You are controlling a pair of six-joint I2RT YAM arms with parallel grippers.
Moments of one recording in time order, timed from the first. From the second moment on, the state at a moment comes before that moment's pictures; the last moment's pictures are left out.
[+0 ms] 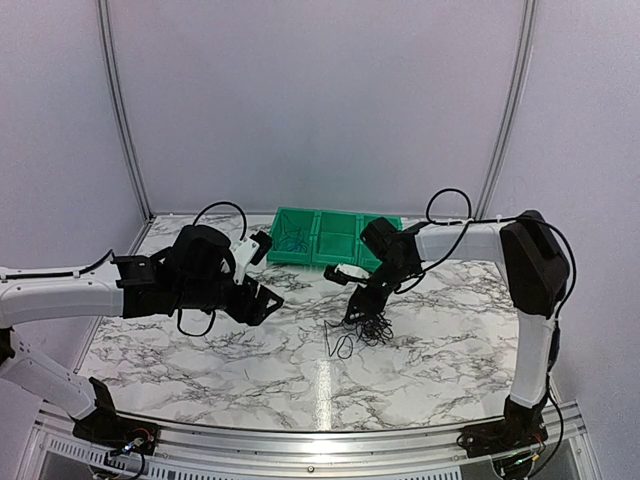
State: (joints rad) left arm -0.93 1.32 0.91 -0.23 -0.08 -0.19; right arm 0.62 2.00 1.42 -0.68 -0.46 -0.43
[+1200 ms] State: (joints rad) left arm -1.02 1.79 0.92 0.41 -0.01 -0.78; right arm 0.63 1.67 1.32 -0.64 -0.60 -0.41
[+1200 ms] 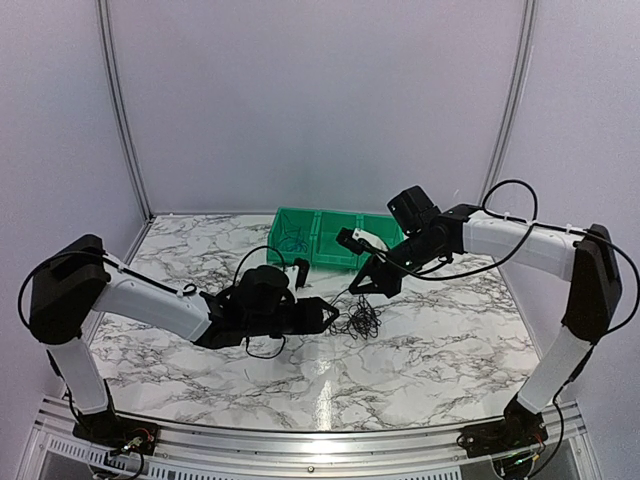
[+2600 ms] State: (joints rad) left arm -1.02 2.18 1.03 0.92 -0.11 -0.72; right arm 0.44 1.45 1.87 -0.94 -1.12 -0.48
